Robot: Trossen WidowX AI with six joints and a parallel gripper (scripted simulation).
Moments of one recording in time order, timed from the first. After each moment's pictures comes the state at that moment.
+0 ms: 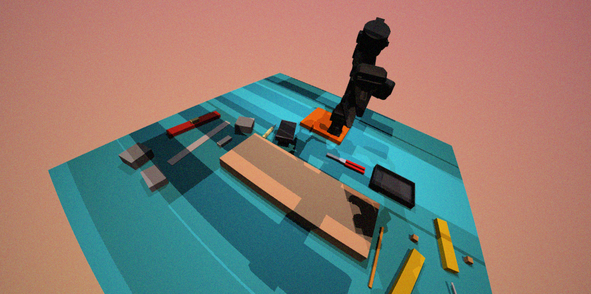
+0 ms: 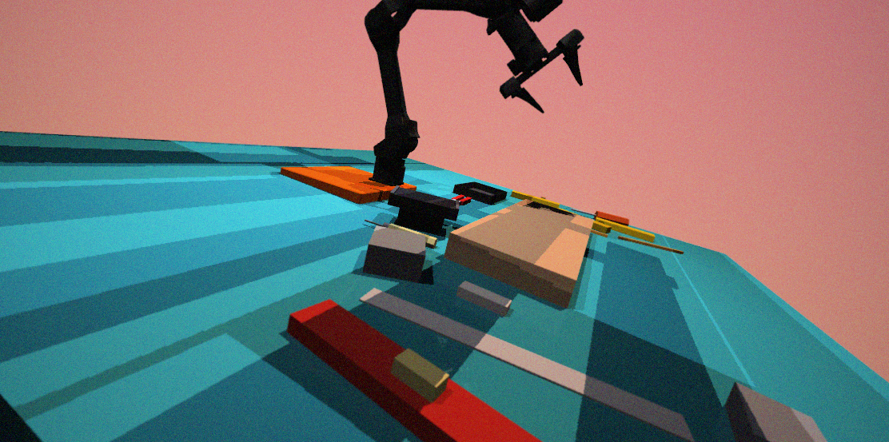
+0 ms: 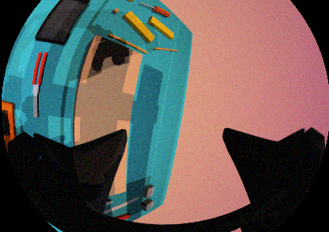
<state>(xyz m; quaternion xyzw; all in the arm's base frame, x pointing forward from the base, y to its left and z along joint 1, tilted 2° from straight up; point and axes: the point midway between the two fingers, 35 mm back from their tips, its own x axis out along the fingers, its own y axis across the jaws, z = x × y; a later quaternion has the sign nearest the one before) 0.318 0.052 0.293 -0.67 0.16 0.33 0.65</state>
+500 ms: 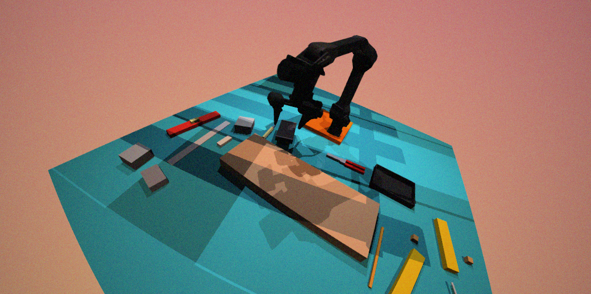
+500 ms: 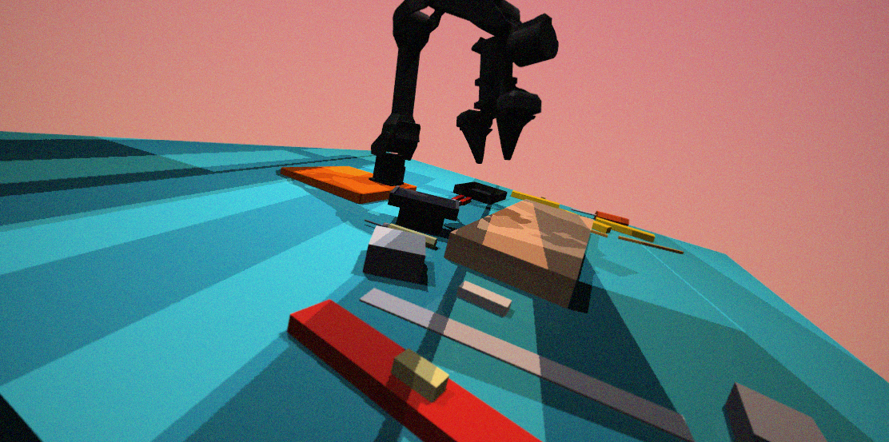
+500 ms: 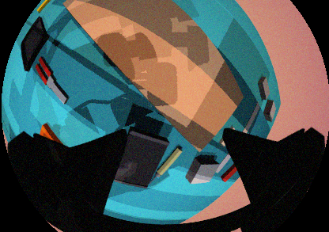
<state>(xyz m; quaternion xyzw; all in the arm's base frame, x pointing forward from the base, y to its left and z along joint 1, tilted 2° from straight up) 0.266 -0.132 0.154 -0.34 0.59 0.19 0.71</state>
